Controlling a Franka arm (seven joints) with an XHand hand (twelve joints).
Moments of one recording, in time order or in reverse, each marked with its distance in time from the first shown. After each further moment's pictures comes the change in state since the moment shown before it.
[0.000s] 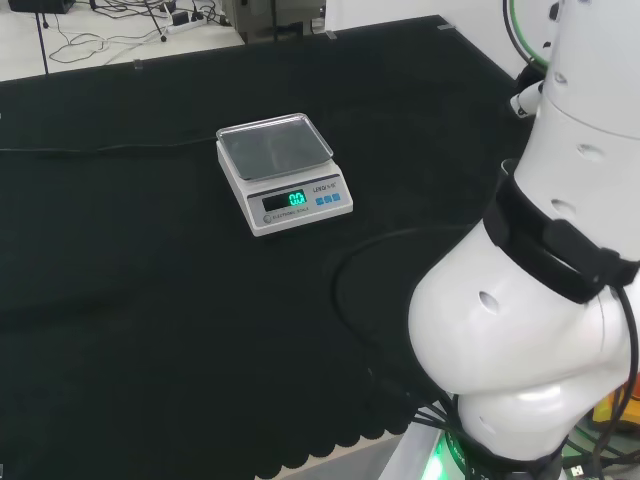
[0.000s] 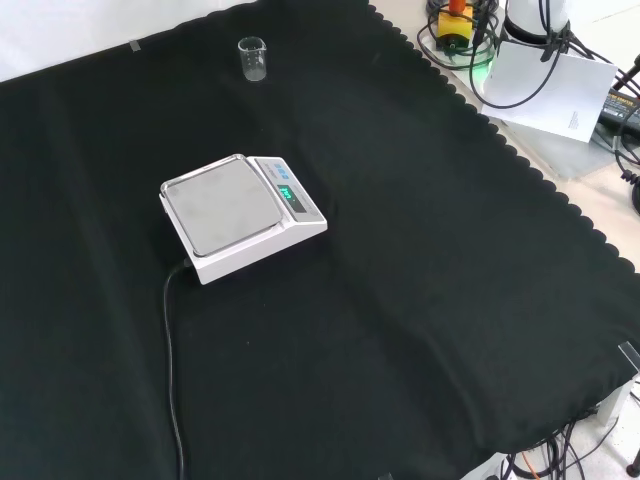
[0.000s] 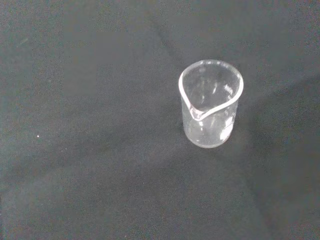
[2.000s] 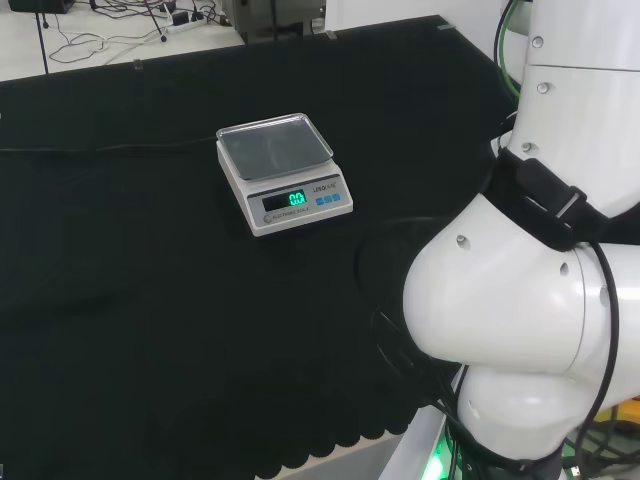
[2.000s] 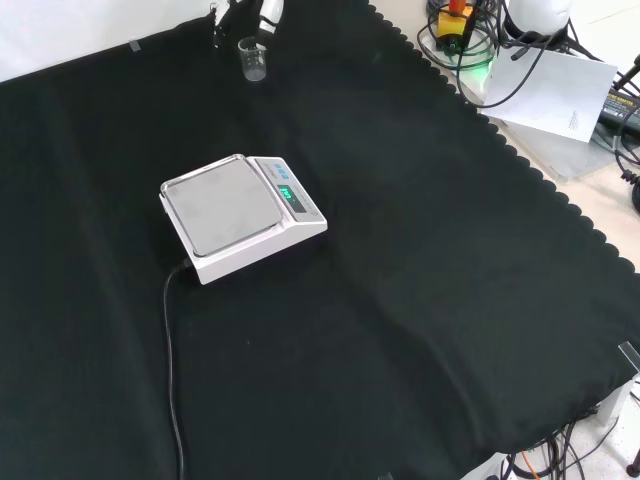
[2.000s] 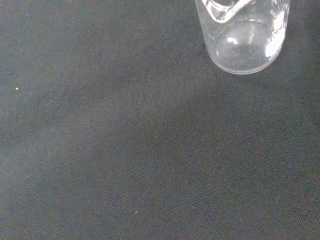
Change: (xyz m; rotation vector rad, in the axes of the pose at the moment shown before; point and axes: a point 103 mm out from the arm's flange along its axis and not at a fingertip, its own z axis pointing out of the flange) arm -0.011 0.060 0.090 0.175 0.171 -0.031
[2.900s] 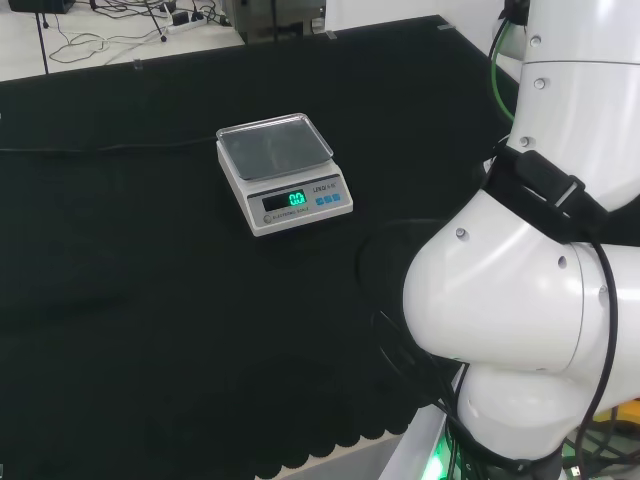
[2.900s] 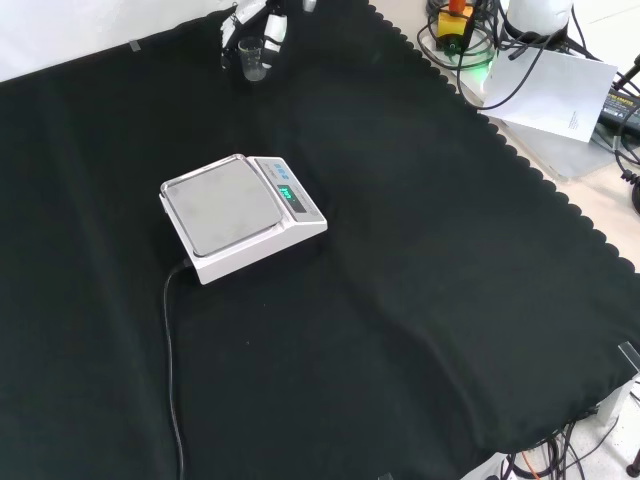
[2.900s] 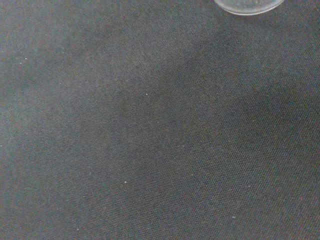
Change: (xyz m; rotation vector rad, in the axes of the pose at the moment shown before) arm -0.005 0.015 0.036 0.069 0.019 0.009
